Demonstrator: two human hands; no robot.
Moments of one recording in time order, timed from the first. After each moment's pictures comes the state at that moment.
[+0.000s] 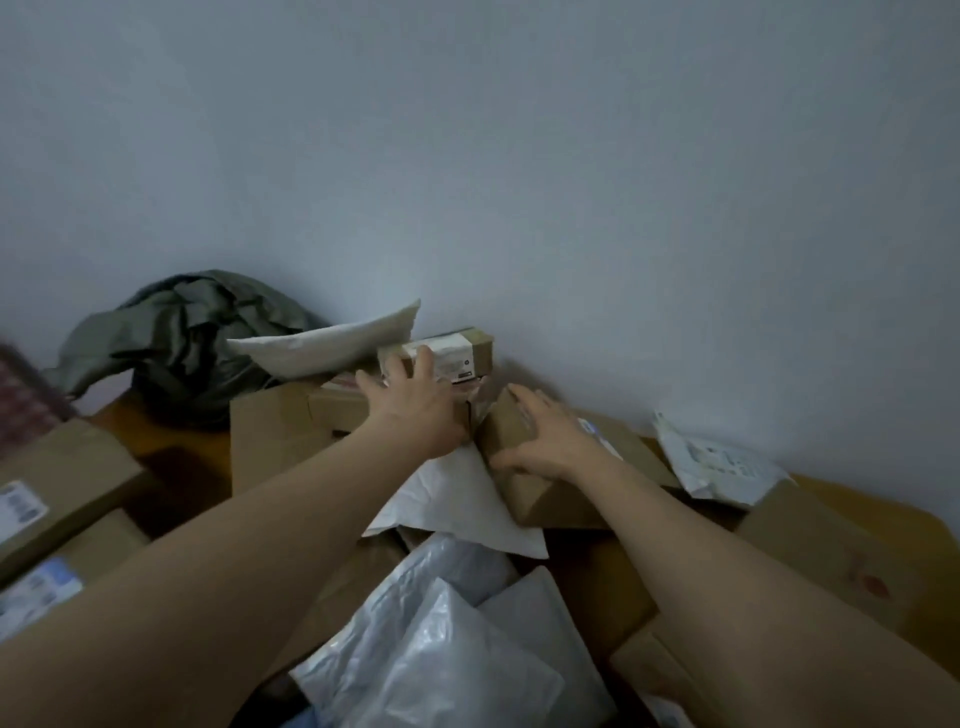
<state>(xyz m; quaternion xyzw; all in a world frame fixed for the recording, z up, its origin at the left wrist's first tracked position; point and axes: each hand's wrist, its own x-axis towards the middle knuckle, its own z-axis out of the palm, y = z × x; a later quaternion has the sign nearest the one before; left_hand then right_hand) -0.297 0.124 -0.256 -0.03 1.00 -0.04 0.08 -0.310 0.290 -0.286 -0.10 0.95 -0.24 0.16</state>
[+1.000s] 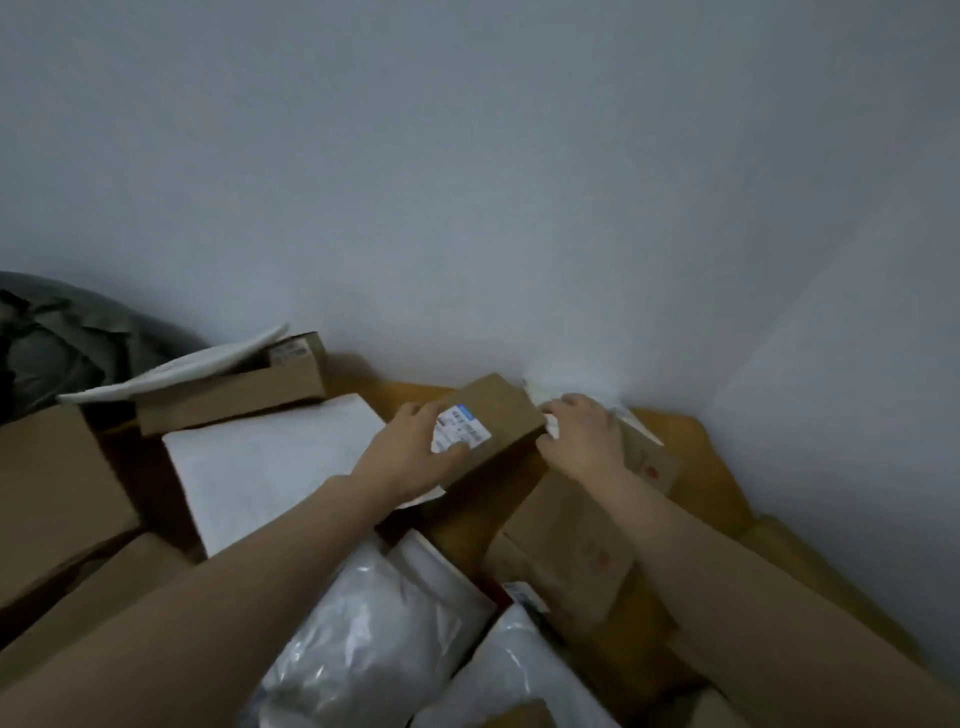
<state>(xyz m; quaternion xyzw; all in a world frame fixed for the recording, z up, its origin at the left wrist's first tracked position) -0.209 0.219 -0.240 0.15 0.94 0.30 0.10 -0.199 0.422 -0.244 0.11 0.99 -0.10 0.03</state>
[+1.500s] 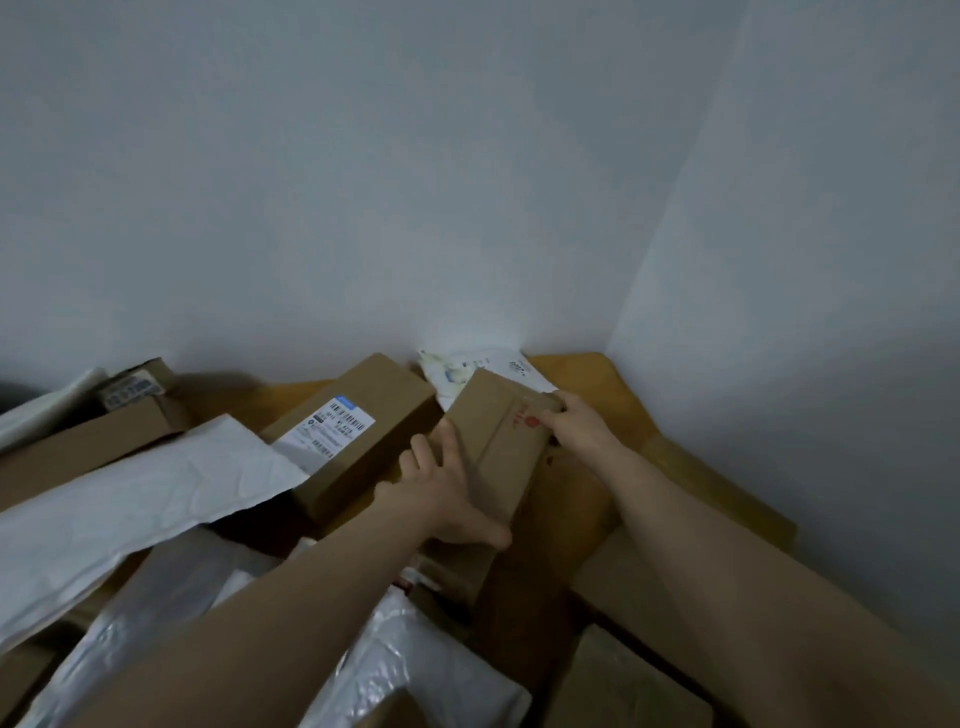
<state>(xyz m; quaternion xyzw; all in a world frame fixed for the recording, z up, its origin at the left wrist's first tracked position) -0.163 0.376 -0.270 0.20 0.93 0.06 0.31 -0.147 0.556 -0.275 0.34 0.76 -0.55 0.05</state>
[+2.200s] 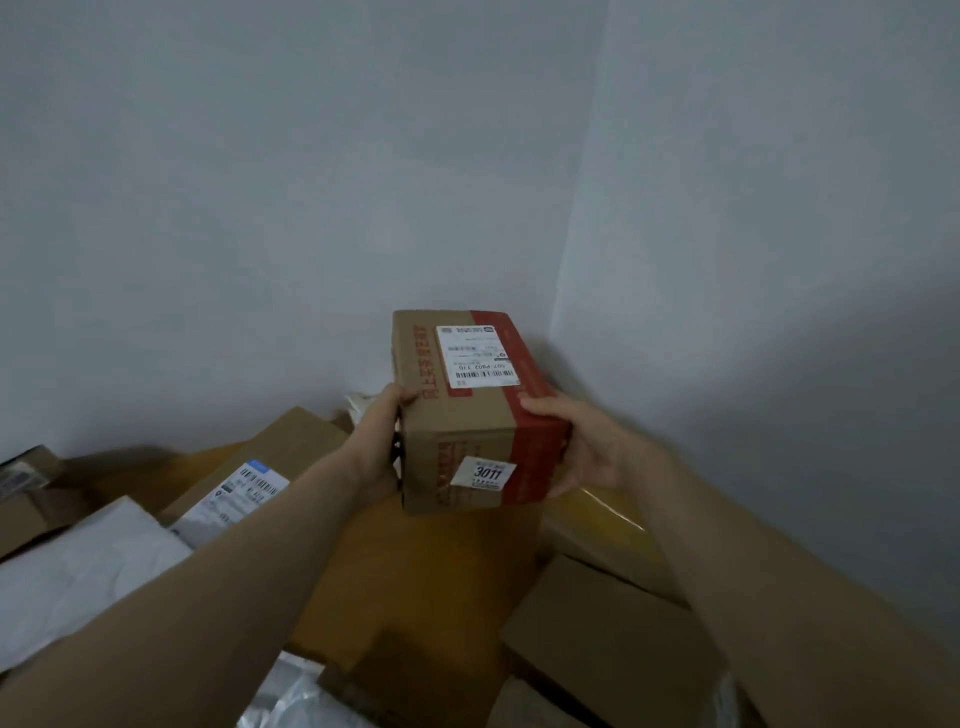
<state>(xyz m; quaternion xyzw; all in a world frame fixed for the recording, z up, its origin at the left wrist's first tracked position) -0.199 0.449 -0.223 0.00 0.65 0.66 0.39 -0.105 0.651 -0.236 0.29 0.60 -0.74 0.11</state>
